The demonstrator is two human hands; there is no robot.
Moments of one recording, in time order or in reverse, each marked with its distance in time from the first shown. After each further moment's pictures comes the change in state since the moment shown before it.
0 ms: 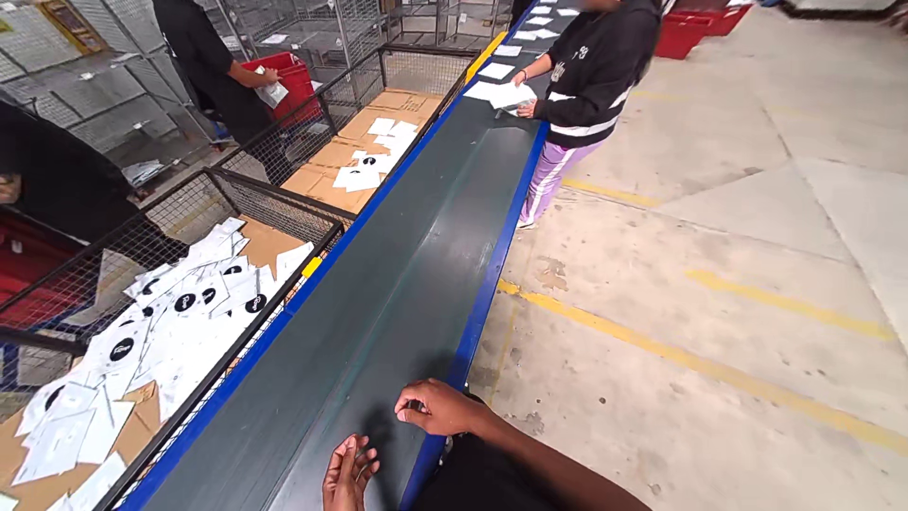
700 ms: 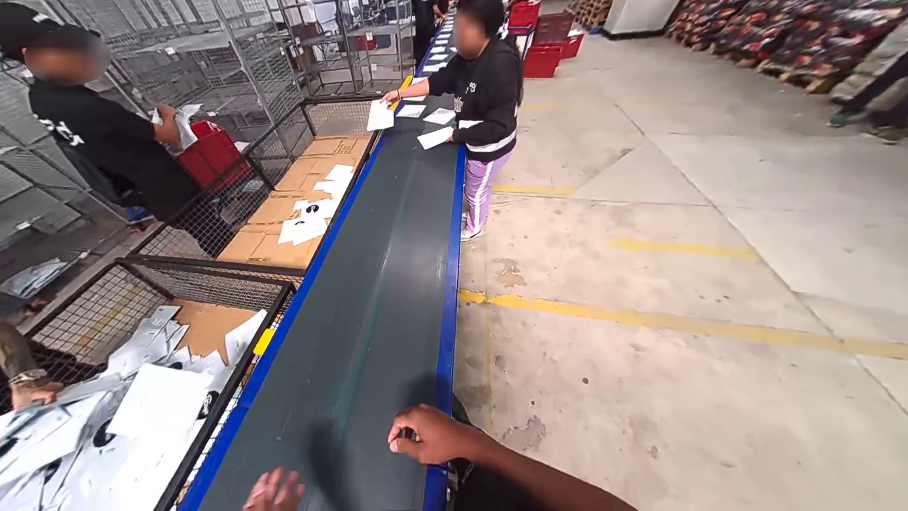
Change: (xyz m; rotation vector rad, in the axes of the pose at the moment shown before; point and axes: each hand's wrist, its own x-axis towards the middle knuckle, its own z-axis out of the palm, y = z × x) left_hand 0.110 0.108 0.004 0.118 -0.174 0.227; right_hand -0.003 0.030 -0.022 0.019 0.227 0.069
